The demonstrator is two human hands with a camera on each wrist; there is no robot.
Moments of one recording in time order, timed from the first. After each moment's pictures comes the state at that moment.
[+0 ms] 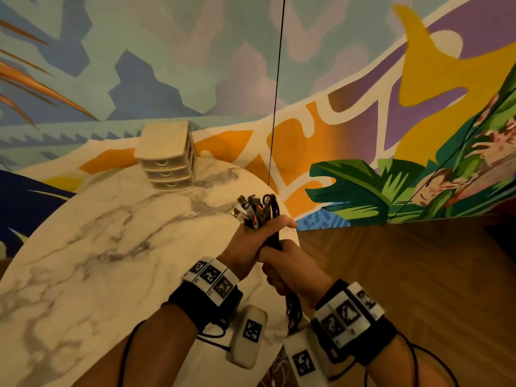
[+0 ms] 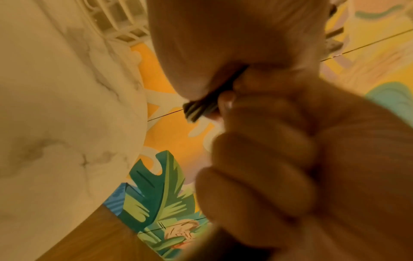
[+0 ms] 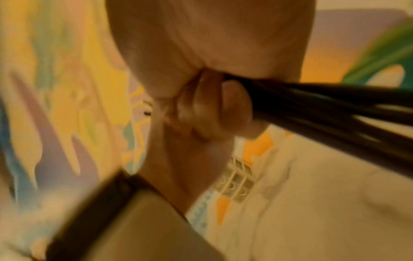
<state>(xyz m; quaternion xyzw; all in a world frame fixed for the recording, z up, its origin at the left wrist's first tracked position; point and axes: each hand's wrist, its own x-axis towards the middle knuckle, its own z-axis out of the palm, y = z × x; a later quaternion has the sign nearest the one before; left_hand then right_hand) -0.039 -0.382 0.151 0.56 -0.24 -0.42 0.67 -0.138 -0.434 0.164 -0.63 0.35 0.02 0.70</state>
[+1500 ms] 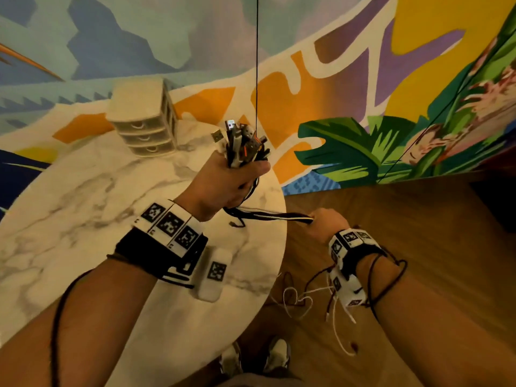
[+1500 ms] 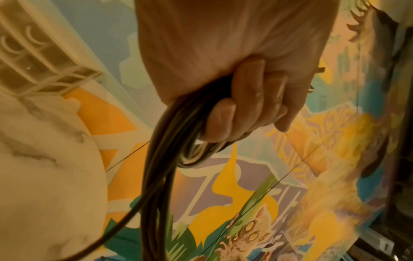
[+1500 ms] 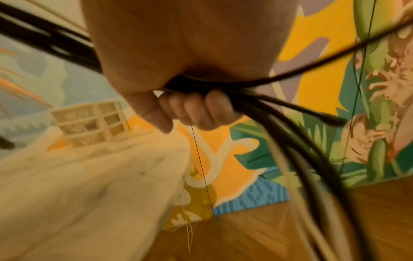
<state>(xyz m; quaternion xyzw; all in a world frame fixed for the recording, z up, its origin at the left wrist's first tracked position) -0.036 -0.377 0.199 0.62 -0.33 -0.41 0.58 -0.195 -0.539 0.061 -0.85 0.43 0.18 0.23</state>
